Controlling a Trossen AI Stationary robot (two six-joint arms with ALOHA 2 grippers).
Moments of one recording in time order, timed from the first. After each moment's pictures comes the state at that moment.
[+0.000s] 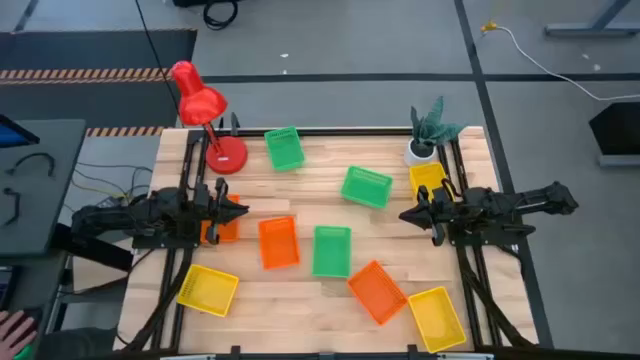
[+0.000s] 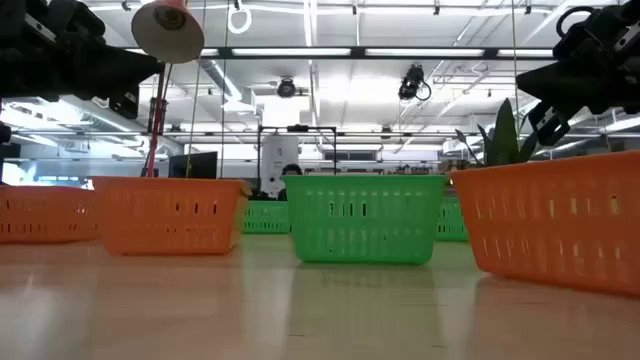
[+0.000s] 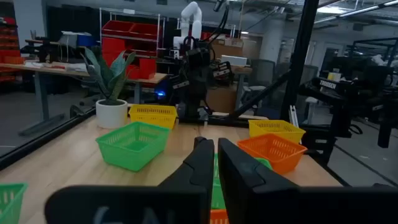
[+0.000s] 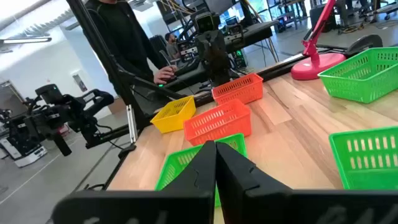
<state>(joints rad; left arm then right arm) 0.05 0.01 0.01 0.12 0.04 -0.12 0.14 0.05 0.01 0.04 0.08 0.39</state>
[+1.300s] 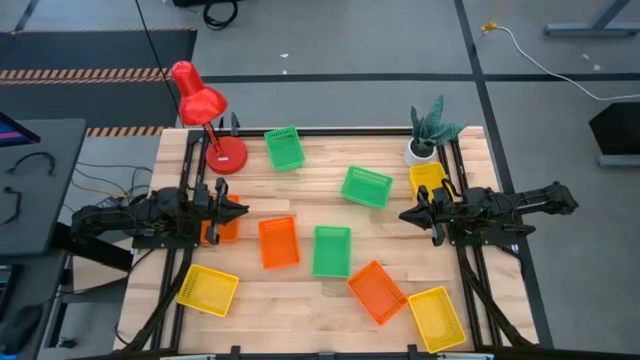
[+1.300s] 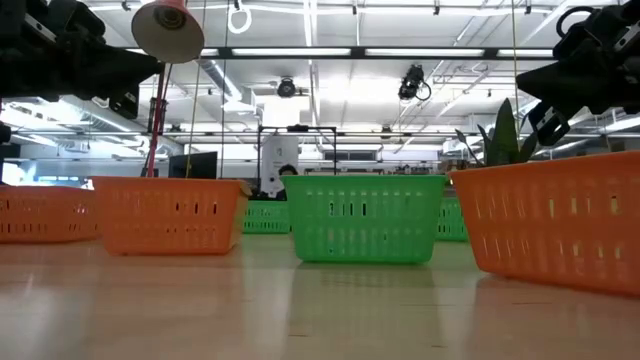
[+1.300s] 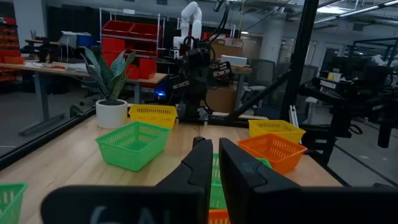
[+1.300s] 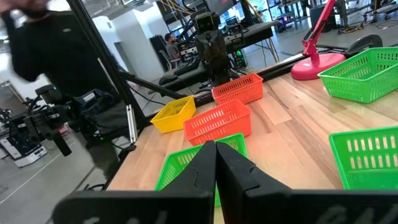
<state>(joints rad) 0.05 0.01 0.01 0.12 0.04 -0.12 0.14 0.05 0.01 0.04 0.08 0.39</state>
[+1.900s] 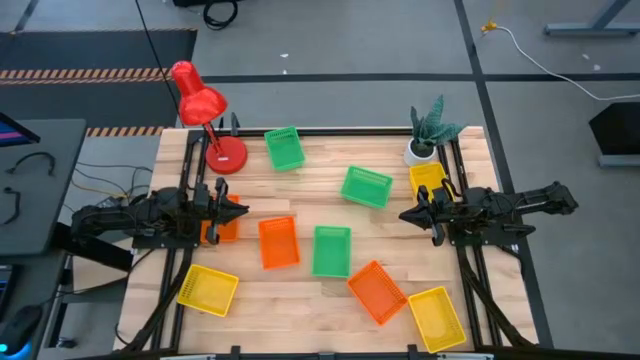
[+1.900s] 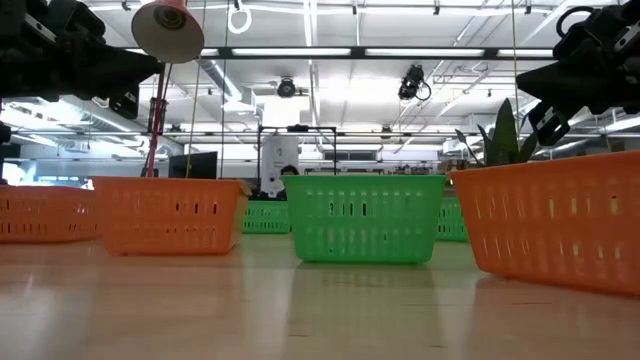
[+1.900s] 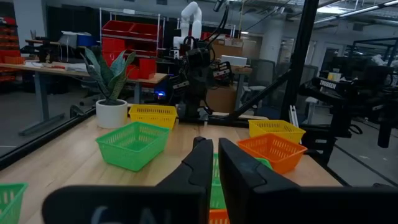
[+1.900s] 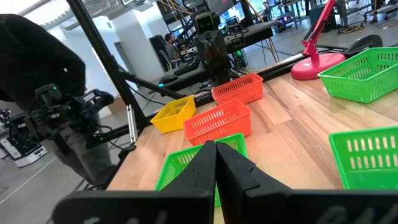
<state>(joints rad) 0.05 0.01 0.01 0.12 0.04 -0.12 0.14 0.05 0.01 0.04 0.08 0.39</state>
